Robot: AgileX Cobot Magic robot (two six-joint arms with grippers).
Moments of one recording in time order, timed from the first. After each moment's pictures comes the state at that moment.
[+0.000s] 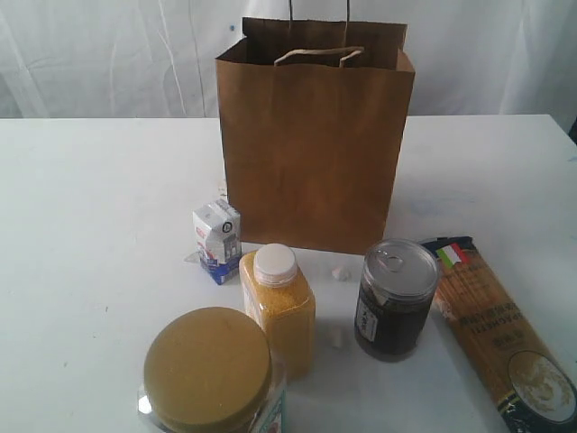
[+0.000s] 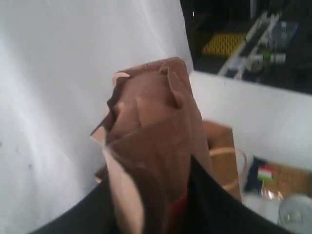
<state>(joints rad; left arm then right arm) -0.47 1.36 -1.87 -0.47 0.93 0.71 -0.10 0.00 0.00 -0.05 0.12 -0.16</state>
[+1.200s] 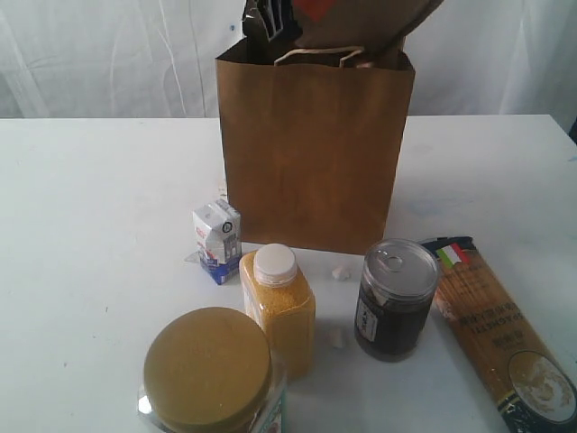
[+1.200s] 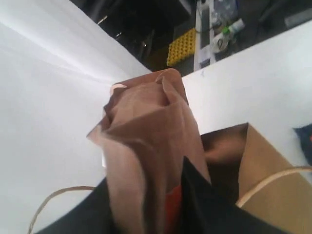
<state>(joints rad) -0.58 1.78 -1.87 -0.82 0.65 1.66 -0.10 0.00 0.00 -0.05 0.12 -0.16</state>
